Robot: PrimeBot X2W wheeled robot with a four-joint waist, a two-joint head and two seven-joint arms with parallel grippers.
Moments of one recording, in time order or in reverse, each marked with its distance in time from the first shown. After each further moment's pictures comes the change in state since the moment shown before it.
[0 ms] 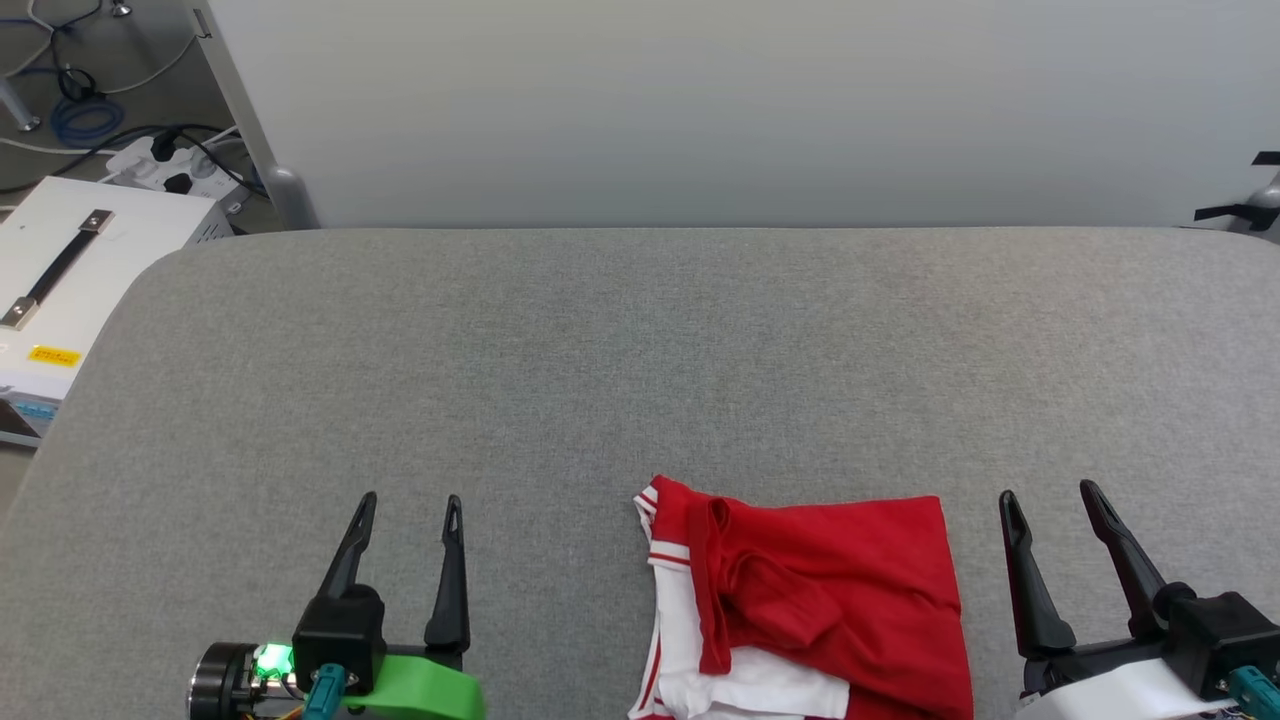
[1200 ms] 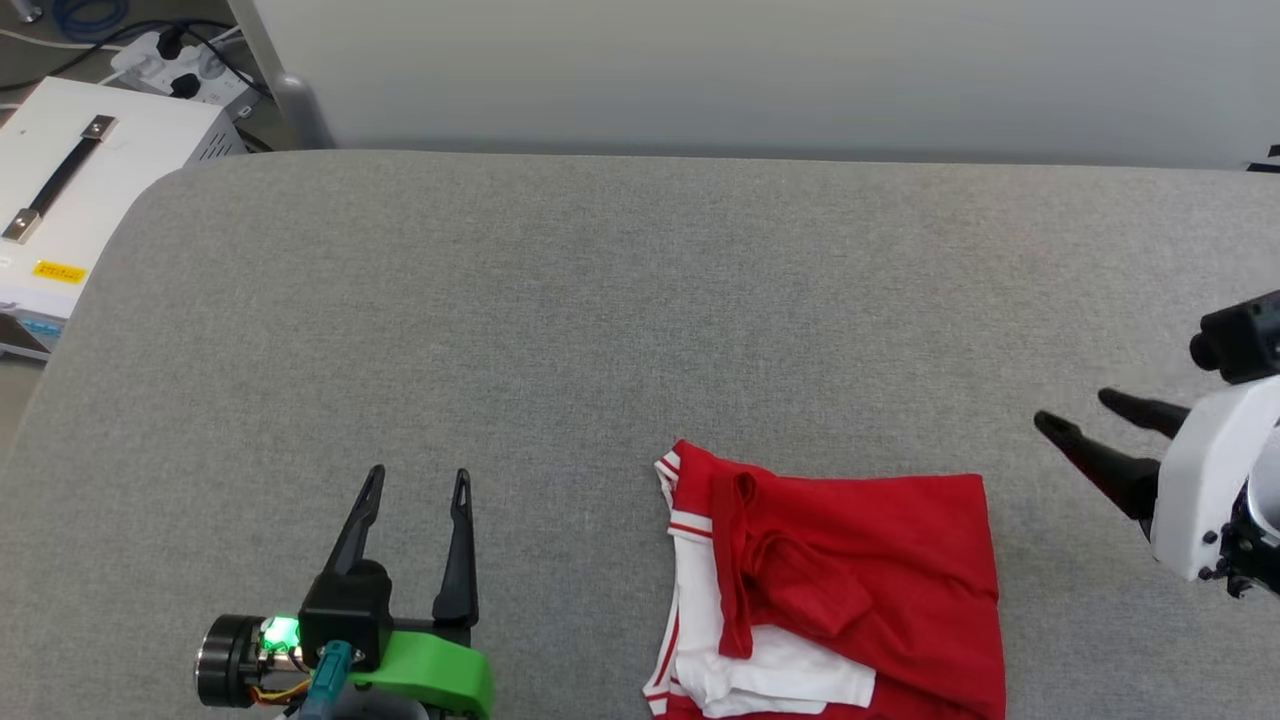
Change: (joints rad) left arm -0.036 -0.005 -0.011 0.003 0.000 -0.001 0.000; right arm -0.414 -0.526 0.225 -0.002 0.635 0.000 0.836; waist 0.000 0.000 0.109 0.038
